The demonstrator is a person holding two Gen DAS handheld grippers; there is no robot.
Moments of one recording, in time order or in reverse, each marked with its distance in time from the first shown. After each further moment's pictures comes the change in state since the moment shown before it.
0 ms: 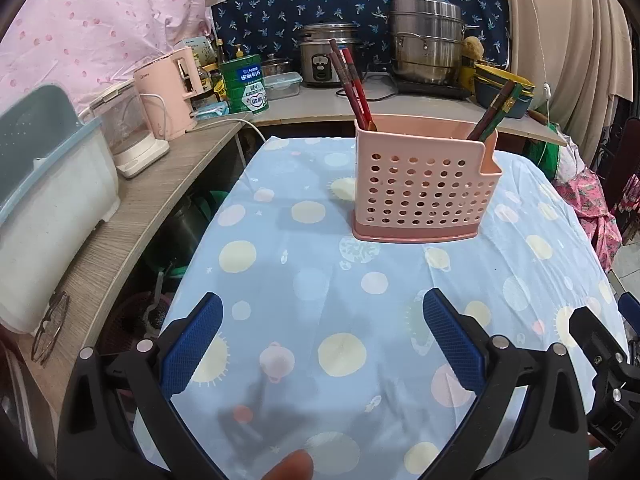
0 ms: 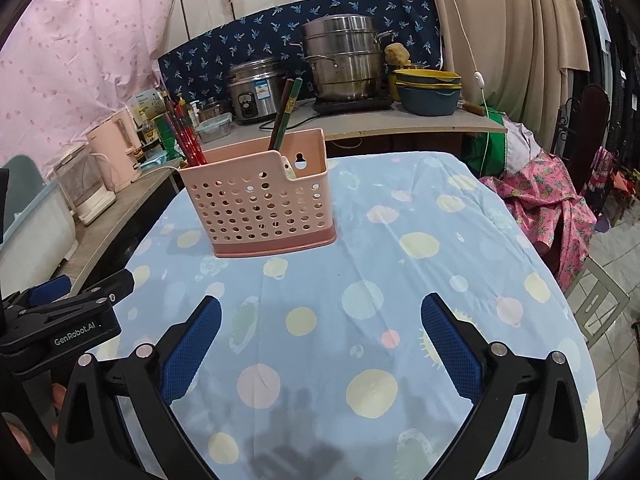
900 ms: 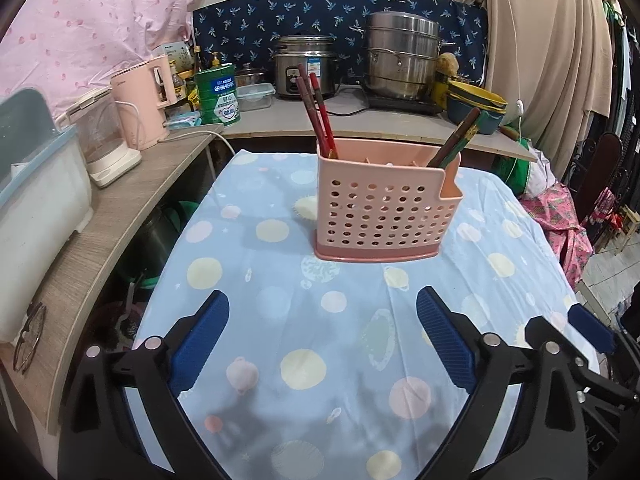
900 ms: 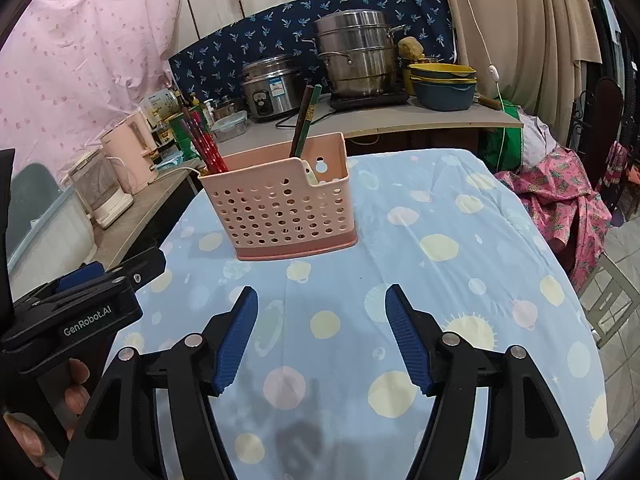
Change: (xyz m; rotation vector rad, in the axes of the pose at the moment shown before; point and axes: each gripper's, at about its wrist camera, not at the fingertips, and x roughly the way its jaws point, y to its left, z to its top) left arm -0.011 -0.008 0.014 -0.013 -0.031 -0.117; right arm -0.008 0.006 0.012 0.015 0.022 0.061
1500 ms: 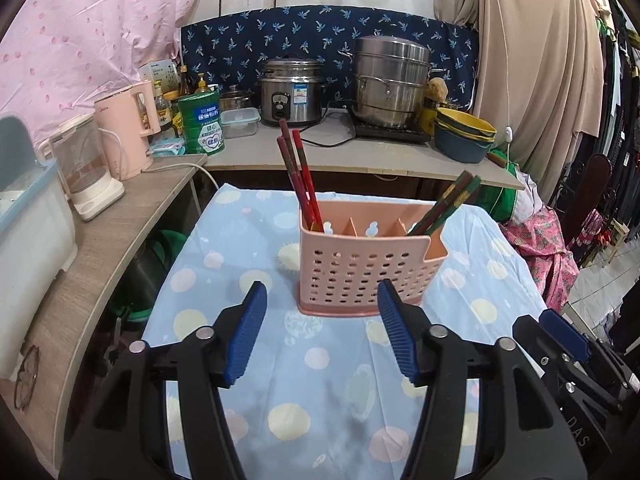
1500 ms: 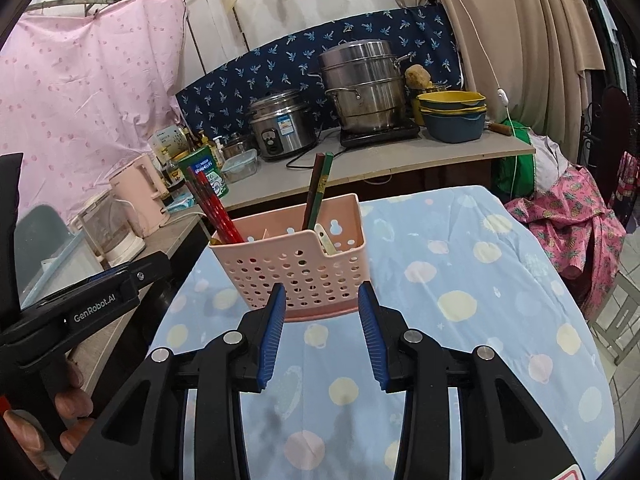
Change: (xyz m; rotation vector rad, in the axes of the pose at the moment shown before) left arm 0.002 -0.003 0.053 -0.006 -0.059 -0.063; right arm 0.007 0.003 0.047 0.033 -0.095 0.059
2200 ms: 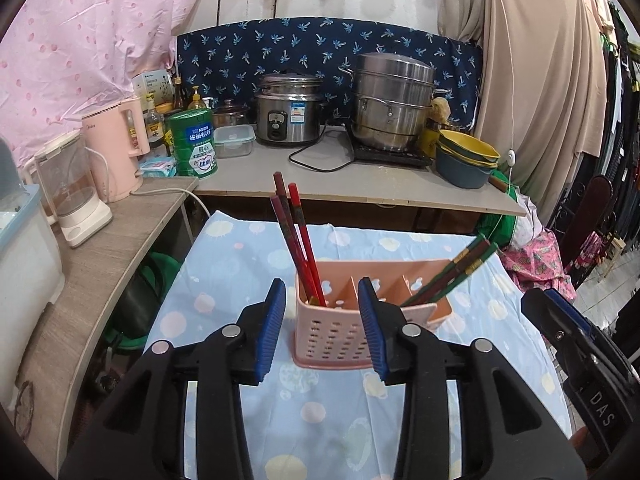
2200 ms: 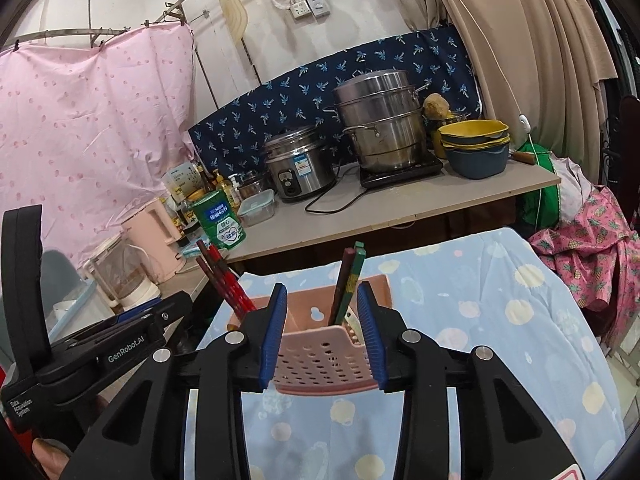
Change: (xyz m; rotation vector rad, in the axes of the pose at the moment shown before) left arm 0.025 0.005 0.054 -0.019 -0.039 -0.029; right arm 0.027 0.008 0.062 0.033 -0.110 0.081
